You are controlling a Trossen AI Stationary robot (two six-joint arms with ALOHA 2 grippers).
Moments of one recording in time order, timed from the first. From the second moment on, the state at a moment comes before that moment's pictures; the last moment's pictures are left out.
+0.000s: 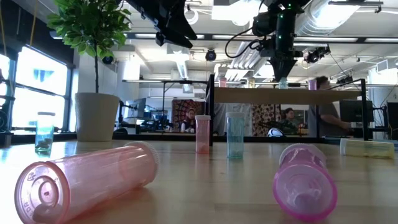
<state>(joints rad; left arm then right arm) 0.47 1.45 1.30 -0.44 0.07 0.03 -0.82 1.64 1.64 -1.28 0.23 0.00</state>
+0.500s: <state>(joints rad) 0.47 1.45 1.30 -0.44 0.07 0.05 -0.80 1.64 1.64 -1.26 0.24 0.02</state>
